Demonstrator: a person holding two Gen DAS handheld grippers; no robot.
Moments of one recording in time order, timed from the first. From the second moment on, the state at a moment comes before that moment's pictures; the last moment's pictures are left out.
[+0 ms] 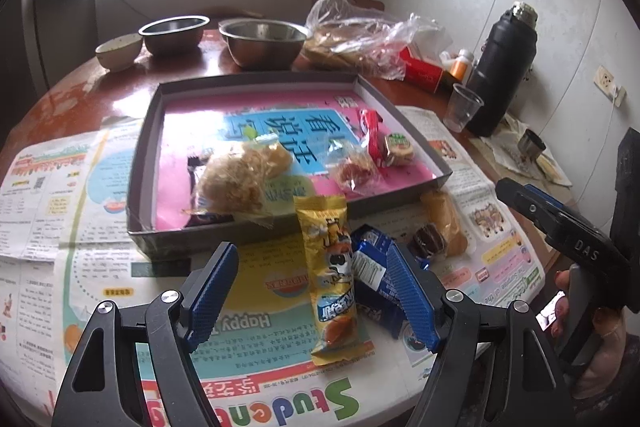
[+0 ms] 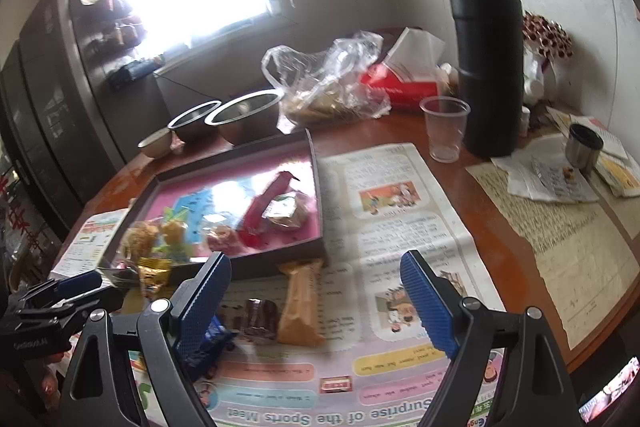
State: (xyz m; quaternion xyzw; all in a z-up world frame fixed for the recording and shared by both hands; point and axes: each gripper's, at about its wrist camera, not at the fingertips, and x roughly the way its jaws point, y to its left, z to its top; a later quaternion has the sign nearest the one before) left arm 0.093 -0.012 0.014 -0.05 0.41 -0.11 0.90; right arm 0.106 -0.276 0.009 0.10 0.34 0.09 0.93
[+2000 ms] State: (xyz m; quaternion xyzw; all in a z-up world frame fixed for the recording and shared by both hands) left arm 0.103 -0.017 -0.003 -0.09 0.41 -0.16 0.90; right arm 0.125 -0.243 -0.041 0.03 0.36 0.13 0.93
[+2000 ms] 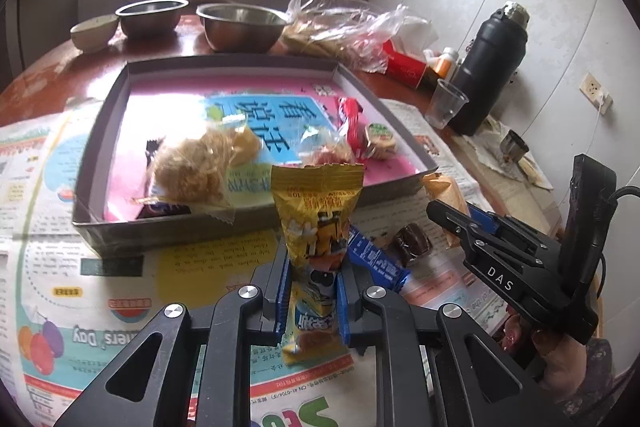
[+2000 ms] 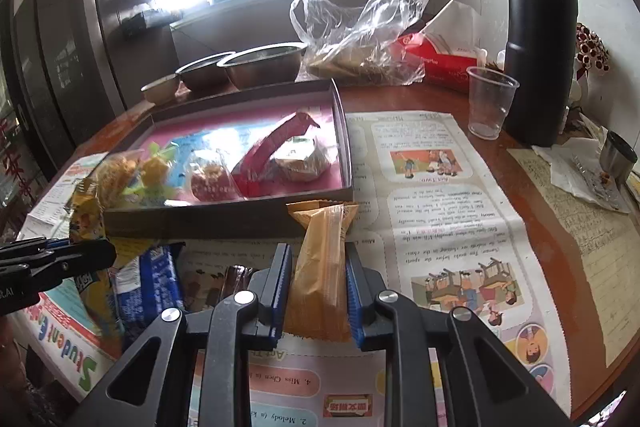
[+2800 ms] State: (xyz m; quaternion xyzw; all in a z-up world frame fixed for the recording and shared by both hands) left arm 0.092 0.028 0.042 -0.12 0.33 -0.11 0.93; right arm 0.109 -0.248 -0.004 0.05 0.31 0.14 0.94
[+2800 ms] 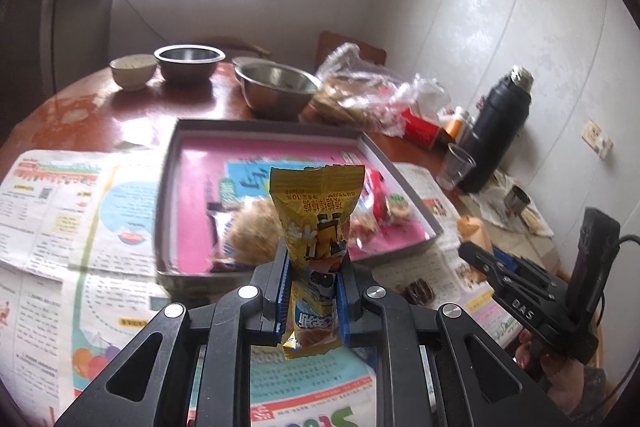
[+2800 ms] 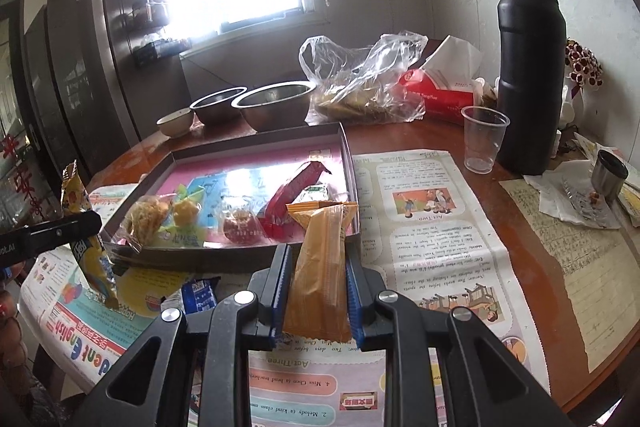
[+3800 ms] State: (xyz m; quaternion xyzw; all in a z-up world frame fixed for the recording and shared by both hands) left arm 0.146 0.079 0.024 -0.14 0.31 -0.03 0.94; right arm 0.150 -0.219 0.002 0.05 0.30 0.16 0.94
